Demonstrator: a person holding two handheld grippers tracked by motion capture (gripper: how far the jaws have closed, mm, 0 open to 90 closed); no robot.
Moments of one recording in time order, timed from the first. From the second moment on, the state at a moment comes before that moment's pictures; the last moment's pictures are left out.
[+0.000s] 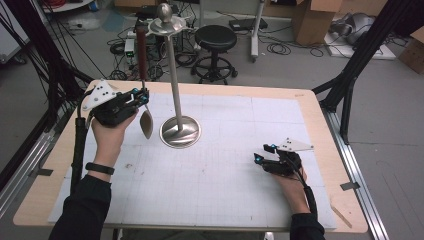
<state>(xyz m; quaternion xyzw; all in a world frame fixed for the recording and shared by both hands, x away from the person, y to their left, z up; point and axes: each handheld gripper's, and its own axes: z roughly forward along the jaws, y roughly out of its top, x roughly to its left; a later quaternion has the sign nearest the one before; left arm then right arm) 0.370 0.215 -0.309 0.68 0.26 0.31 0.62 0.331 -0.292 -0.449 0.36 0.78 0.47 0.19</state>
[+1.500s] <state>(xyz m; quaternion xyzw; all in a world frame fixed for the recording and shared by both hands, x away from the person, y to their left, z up) 0.332 0.308 -0.449 0.72 0.41 0.24 0.51 0.331 -0.293 -0.448 0.37 0.77 0.48 0.19</state>
